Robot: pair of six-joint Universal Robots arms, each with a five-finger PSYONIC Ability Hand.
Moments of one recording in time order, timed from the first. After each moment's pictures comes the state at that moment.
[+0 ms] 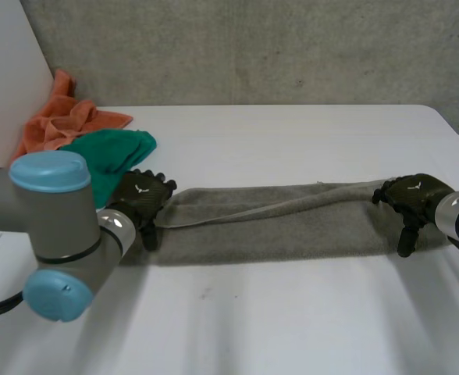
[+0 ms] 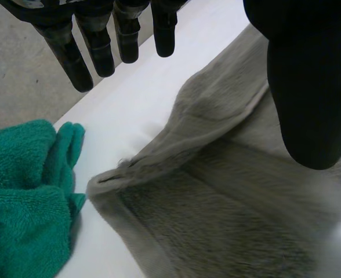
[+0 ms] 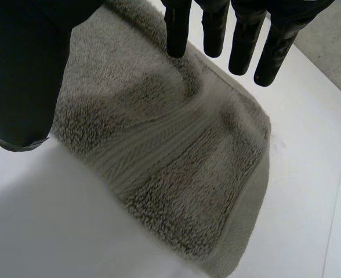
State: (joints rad) left arm 4.28 -2.11 -1.50 3.26 -1.58 3.59; right arm 1.62 -1.03 1.40 0.24 1.30 2.45; left_hand 0.20 0.21 0.22 0.21 0.05; right_hand 0.20 0.22 0.21 0.23 0.07
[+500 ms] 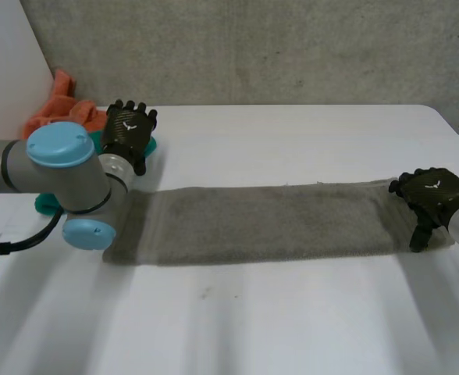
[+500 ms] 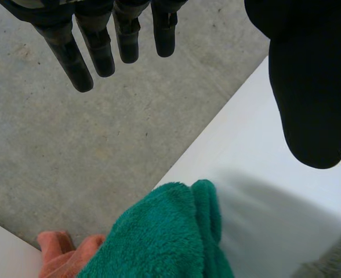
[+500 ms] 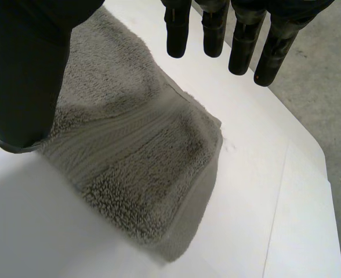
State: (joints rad) left arm 4.34 -2.33 -1.16 3.50 -1.61 3.68; right arm 1.56 -1.18 1.65 -0.03 1.29 2.47; left_hand 0.20 0.21 0.22 0.21 0.05; right_hand 0.20 0.22 0.21 0.23 0.07
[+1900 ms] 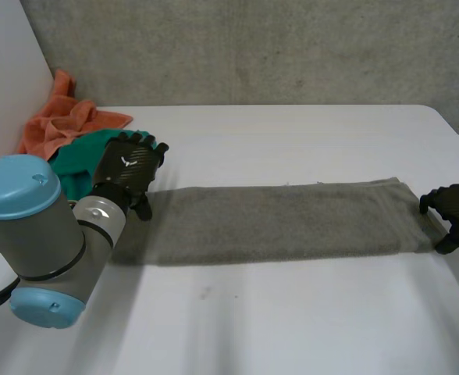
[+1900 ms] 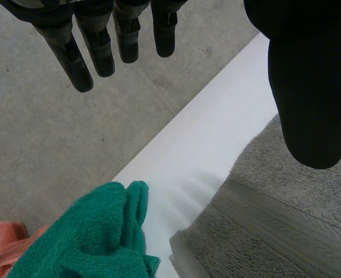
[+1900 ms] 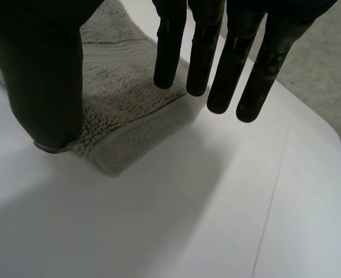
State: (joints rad) left arm 4.27 -1.93 -1.66 3.50 -1.59 3.59; right arm 1.26 -1.01 1.63 -0.13 0.93 2.43; left_hand 0.20 0.21 0.22 0.21 0.05; right_hand 0.50 0.59 0.59 0.59 0.40
